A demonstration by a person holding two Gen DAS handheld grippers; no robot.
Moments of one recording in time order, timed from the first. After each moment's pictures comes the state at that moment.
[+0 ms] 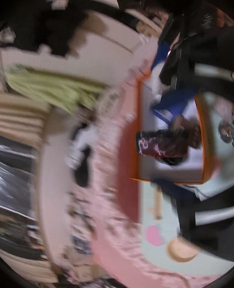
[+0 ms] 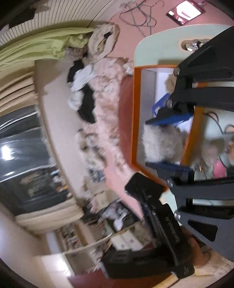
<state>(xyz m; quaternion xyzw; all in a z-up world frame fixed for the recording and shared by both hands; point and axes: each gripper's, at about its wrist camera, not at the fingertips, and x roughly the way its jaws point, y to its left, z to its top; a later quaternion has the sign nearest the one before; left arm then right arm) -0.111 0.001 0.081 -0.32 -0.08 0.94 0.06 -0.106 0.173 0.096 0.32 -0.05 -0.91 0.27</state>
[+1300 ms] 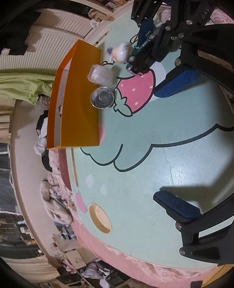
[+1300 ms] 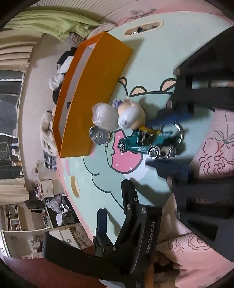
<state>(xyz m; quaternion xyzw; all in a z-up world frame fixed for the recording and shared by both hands) -0.003 -0.022 -0.024 -0.39 0.01 0.92 0.00 0.040 0.134 0.018 0.34 0.13 -0.88 0.31</state>
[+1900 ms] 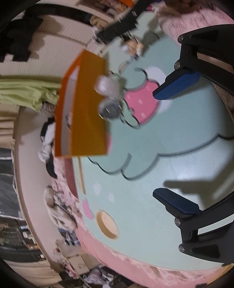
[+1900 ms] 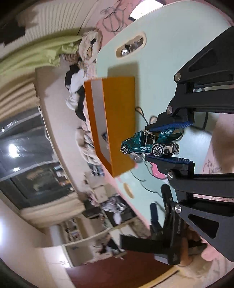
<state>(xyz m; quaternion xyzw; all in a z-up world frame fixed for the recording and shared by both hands) -0.001 -0.018 0.007 -0.37 0.00 0.93 0.05 0.039 0.217 0.034 0.24 -0.11 -0.92 0.30</state>
